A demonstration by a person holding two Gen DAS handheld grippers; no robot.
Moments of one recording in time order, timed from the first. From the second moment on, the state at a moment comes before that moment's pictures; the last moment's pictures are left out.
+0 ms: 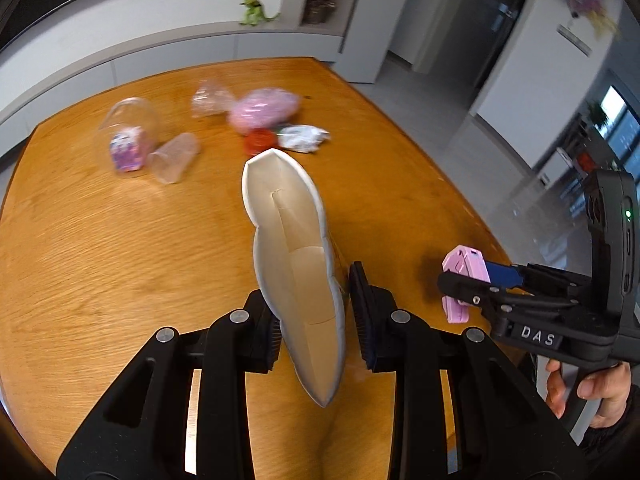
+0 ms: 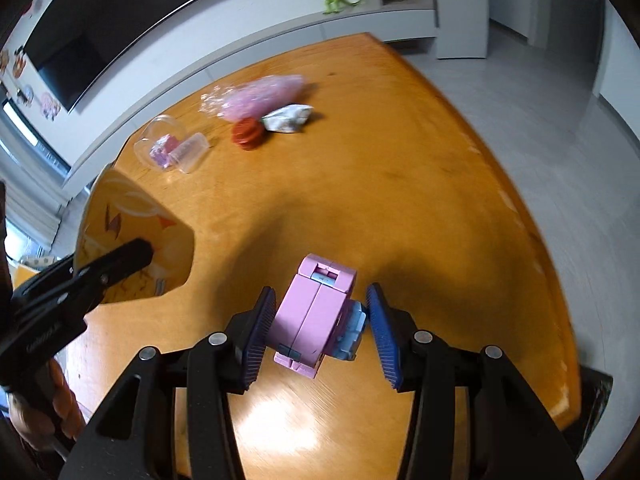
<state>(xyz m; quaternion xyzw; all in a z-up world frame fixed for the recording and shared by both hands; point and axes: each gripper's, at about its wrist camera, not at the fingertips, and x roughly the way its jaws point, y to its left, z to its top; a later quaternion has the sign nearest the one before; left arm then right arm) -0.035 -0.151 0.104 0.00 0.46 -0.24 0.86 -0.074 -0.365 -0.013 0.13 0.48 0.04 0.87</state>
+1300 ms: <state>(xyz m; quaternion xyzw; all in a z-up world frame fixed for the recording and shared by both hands) -0.227 -0.578 0.018 0.30 0.45 -0.49 0.69 -0.422 -0.655 -0.116 0.35 0.44 -0.30 0.77</state>
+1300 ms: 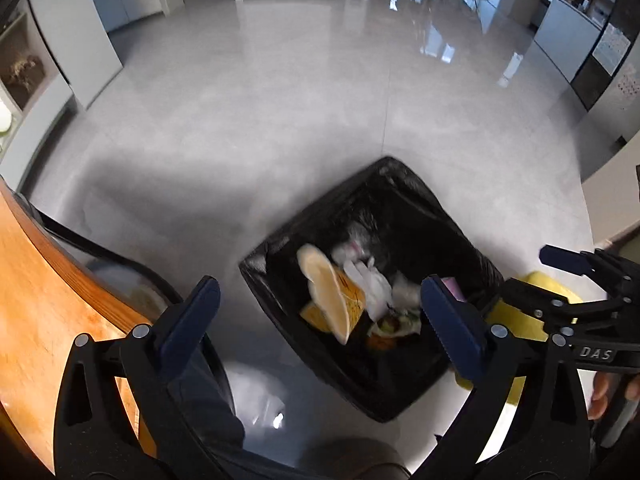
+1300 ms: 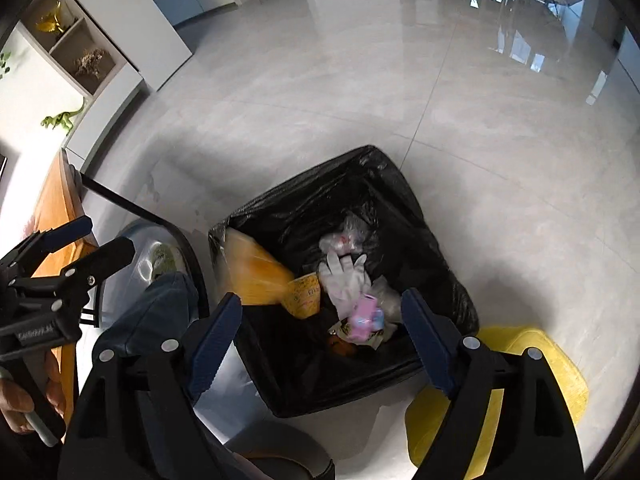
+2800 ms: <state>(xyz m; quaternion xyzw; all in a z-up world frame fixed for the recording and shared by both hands) 0.089 -0.203 0.073 0.15 0.48 -0.23 0.83 -0.145 -0.445 -0.029 0.15 0.51 -0.07 0.84</state>
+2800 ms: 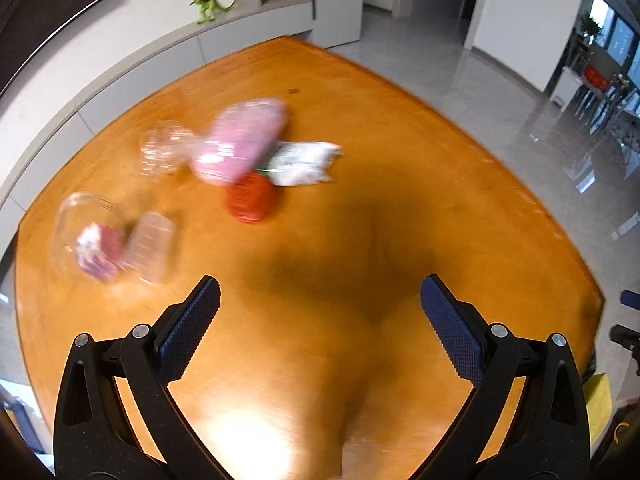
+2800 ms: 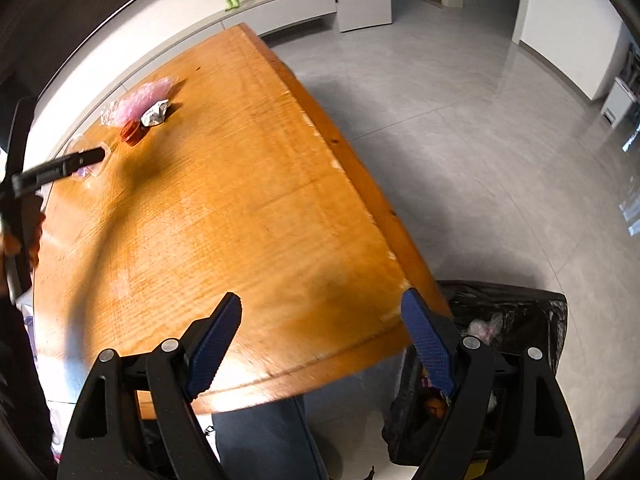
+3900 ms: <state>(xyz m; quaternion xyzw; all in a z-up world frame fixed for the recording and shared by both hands) 0.221 -0.086 0.045 0.02 0.57 -0.23 0.79 0.157 -0.232 -0.012 0.01 0.53 0.11 0.84</state>
